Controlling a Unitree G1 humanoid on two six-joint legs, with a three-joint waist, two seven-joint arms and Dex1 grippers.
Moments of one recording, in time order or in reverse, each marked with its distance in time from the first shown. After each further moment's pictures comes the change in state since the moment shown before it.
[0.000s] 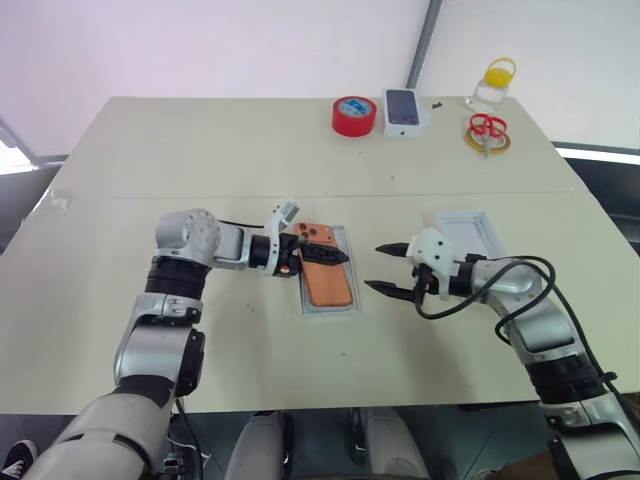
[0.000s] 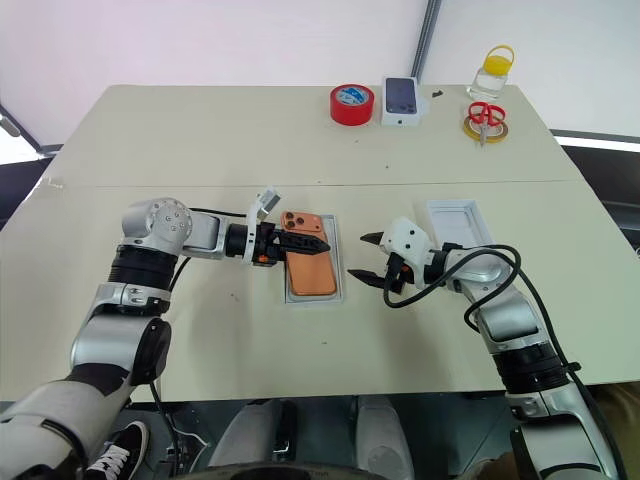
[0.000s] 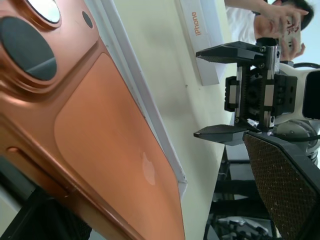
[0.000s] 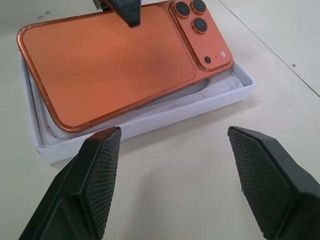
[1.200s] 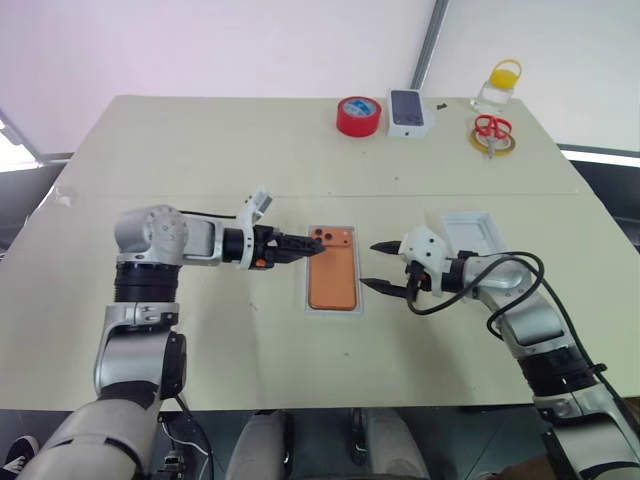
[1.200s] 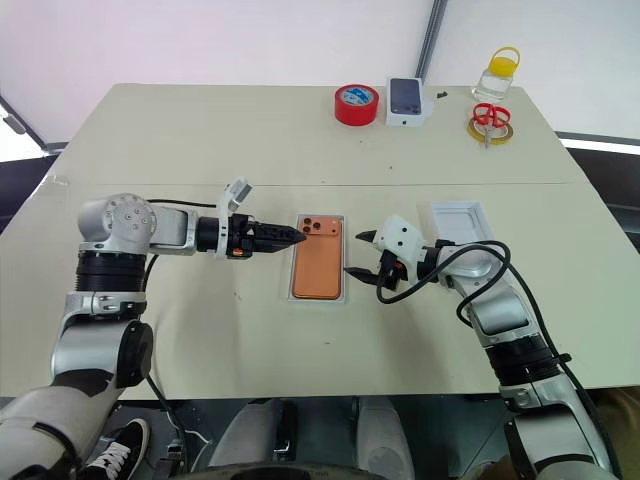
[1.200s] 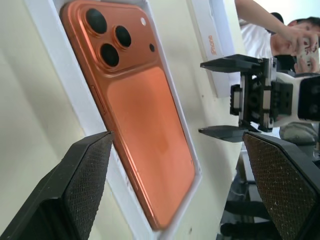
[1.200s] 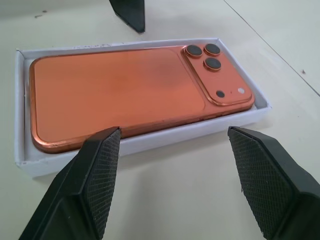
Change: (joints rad) left arm 0.049 0.075 0.114 -0.182 0.006 0.079 0.048; right arm -0.039 0.013 0.036 0.042 -0.012 -0.014 -0.012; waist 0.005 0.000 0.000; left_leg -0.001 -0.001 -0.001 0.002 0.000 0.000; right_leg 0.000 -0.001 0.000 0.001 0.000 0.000
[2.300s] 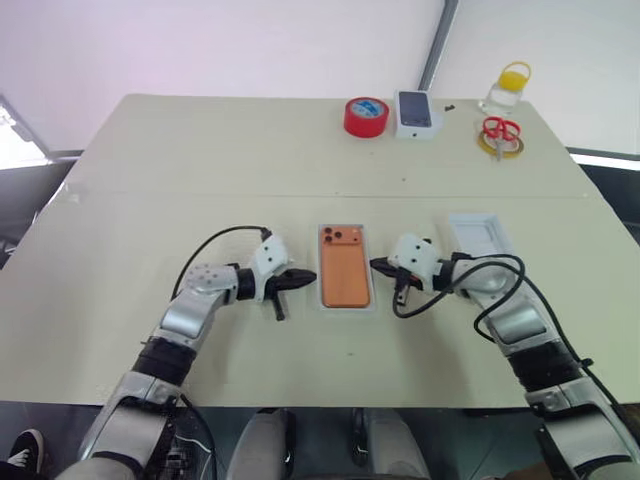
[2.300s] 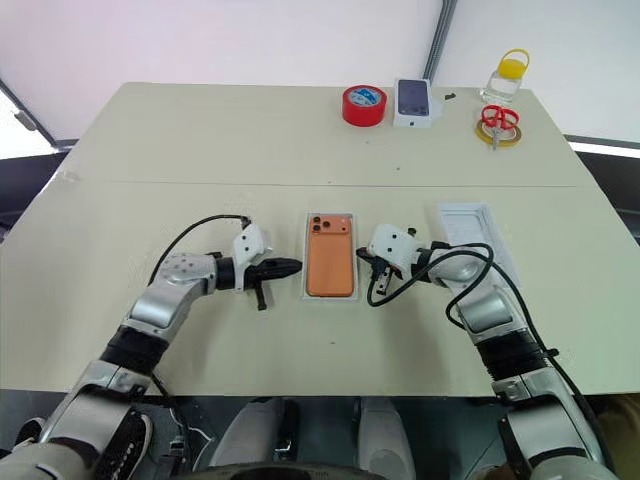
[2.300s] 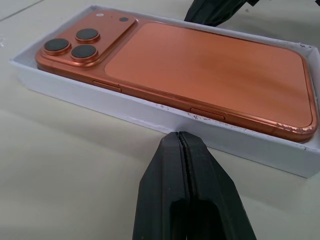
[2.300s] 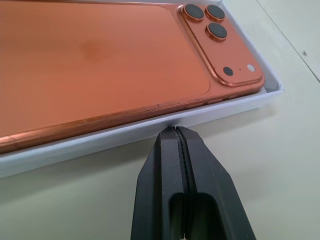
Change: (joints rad) left arm 0.381 -0.009 -0.386 -0.028 0.536 -1.387 -0.329; right arm -0.029 0.012 0.053 0.123 -0.166 -0.099 -0.091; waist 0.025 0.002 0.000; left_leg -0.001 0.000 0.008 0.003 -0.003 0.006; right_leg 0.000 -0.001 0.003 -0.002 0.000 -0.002
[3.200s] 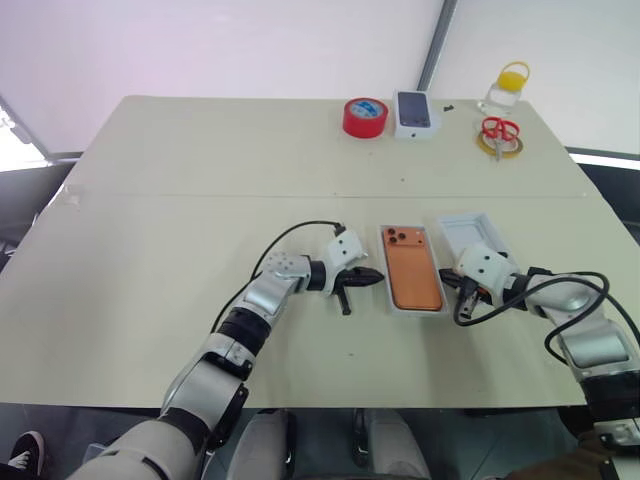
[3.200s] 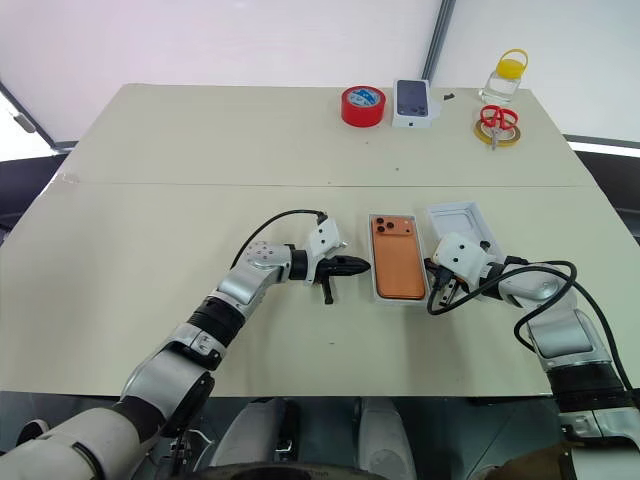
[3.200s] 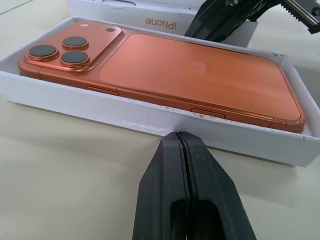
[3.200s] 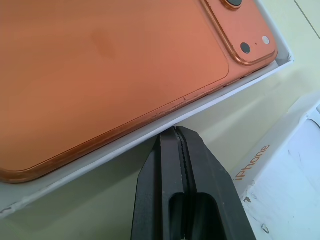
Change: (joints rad) left arm -0.233 -0.324 -0.081 0.362 0.104 -0.094 0.028; right arm 0.201 -0.205 -0.199 -0.066 0.009 0.028 0.030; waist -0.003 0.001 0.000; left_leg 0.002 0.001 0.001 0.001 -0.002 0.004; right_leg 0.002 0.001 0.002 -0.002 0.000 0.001
